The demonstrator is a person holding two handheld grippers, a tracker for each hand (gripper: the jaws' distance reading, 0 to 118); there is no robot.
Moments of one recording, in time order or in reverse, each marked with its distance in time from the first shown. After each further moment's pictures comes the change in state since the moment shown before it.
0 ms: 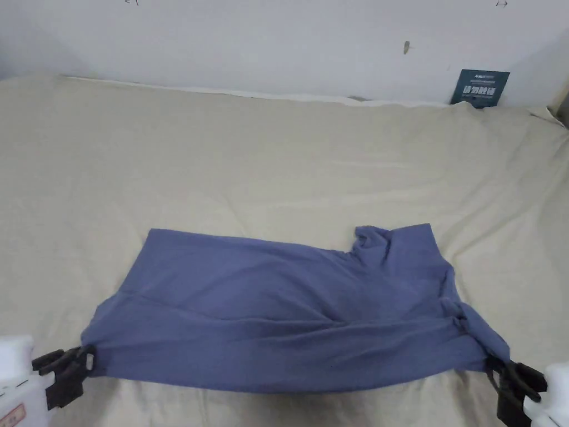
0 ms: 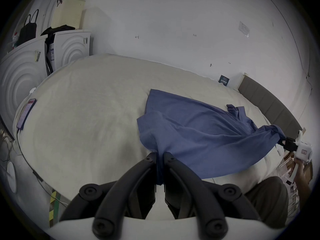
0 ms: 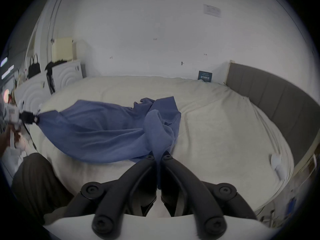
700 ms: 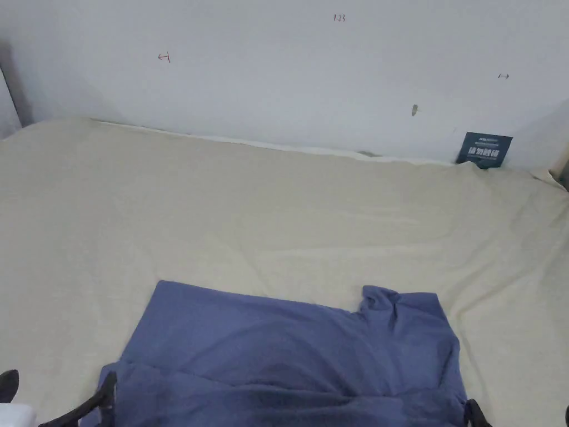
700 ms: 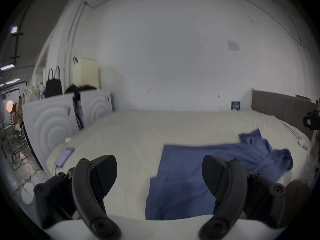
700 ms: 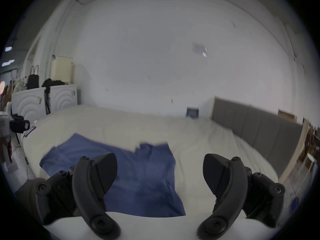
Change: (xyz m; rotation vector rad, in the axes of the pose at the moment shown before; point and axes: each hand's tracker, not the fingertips) left arm 0.093 -0.005 0.080 0.506 0.281 -0.195; right arm -0.071 0.043 0.067 0.377 -0.126 0.081
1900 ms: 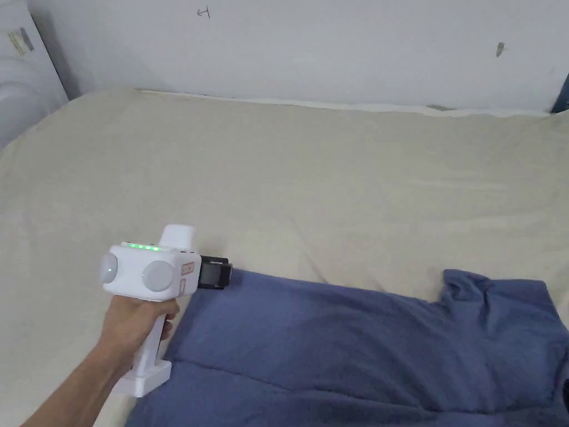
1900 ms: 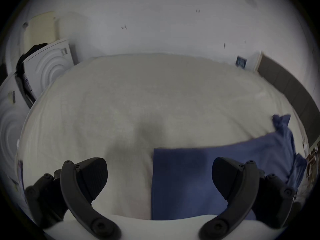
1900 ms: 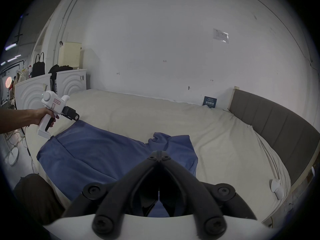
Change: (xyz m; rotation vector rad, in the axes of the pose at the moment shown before) left arm -0.009 -0.027 -0.371 -0.660 -0.209 -0.066; right arm -0.017 -0.030 -0.099 -0.203 0.105 0.014
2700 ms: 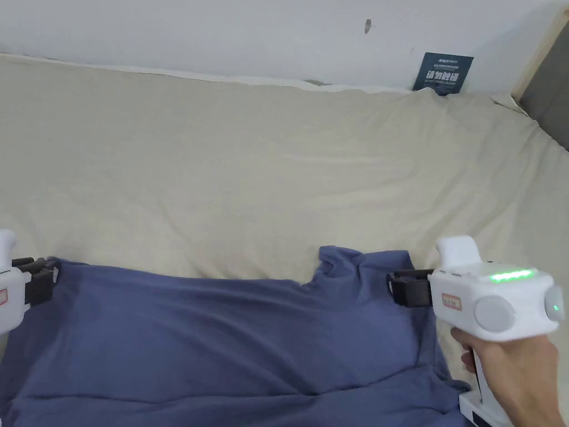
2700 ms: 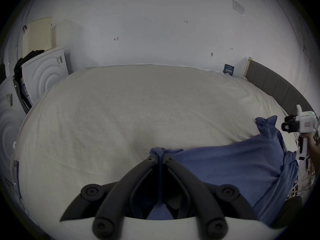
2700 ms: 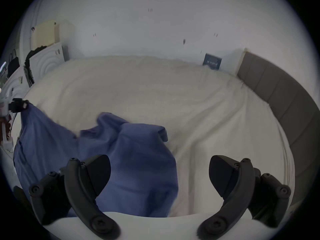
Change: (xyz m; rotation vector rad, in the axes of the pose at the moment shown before) left arm 0.012 -0.016 0.027 0.154 -0.076 0.037; right arm 0.113 0.009 -0.258 -0.458 0.007 -0.025
